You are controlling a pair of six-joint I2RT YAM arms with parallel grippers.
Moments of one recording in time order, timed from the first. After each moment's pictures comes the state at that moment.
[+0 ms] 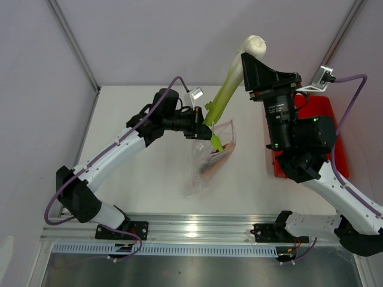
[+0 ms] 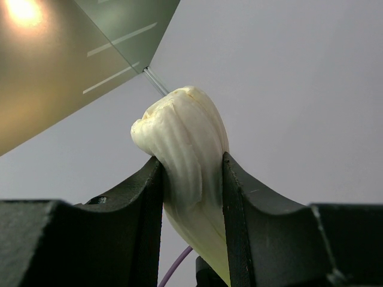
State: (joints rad) left arm -0.64 1.47 1.40 -0.40 0.68 -0.66; right arm 0.95 1.10 1.46 0.40 0.54 0.50
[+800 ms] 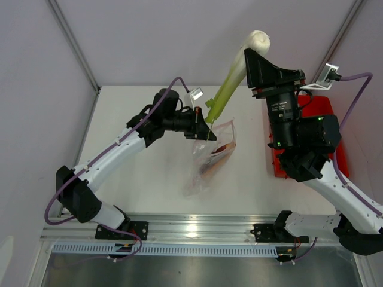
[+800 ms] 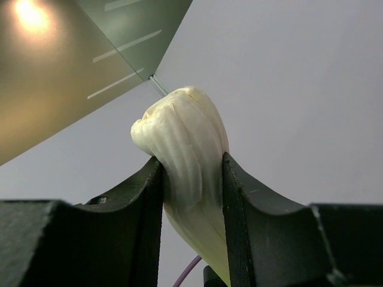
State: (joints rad) left arm -0.64 1.47 1.39 -0.39 0.68 -0.66; right arm 0.95 1.11 1.50 0.40 0.55 0.48
